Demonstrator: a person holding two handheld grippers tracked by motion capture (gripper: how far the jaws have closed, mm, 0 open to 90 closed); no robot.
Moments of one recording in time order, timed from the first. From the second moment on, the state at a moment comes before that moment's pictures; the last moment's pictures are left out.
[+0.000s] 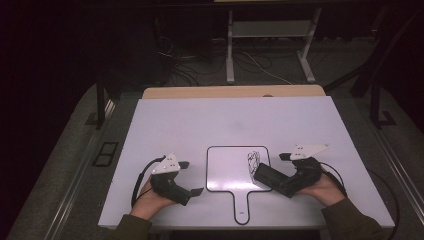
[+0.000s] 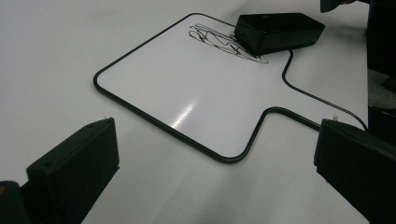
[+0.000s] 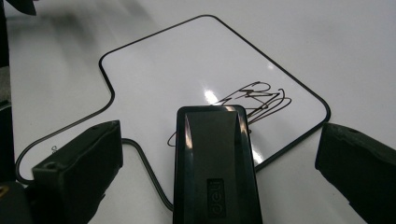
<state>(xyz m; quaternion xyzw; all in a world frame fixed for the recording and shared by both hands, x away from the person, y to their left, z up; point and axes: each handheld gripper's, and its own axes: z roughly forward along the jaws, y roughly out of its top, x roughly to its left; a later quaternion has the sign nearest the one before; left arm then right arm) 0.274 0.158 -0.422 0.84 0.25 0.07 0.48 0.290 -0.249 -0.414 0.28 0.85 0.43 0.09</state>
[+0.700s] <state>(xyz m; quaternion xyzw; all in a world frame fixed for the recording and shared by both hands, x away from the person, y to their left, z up) 0.274 0.157 -0.423 0.84 0.25 0.07 0.48 0.286 -0.245 -0.425 0.27 0.89 0.37 0.08</state>
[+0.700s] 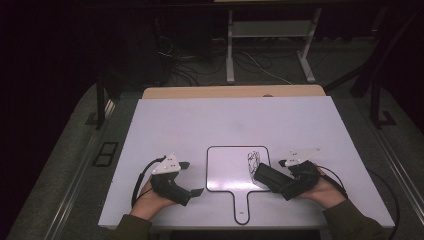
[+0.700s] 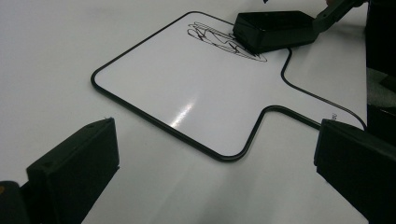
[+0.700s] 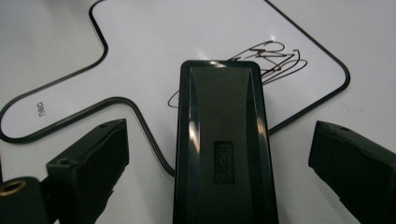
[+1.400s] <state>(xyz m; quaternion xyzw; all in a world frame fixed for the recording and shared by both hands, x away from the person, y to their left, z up) 0.274 0.156 -0.424 0.84 0.24 0.07 0.47 0.289 -0.244 -0.434 0.28 0.90 0.33 0.07</state>
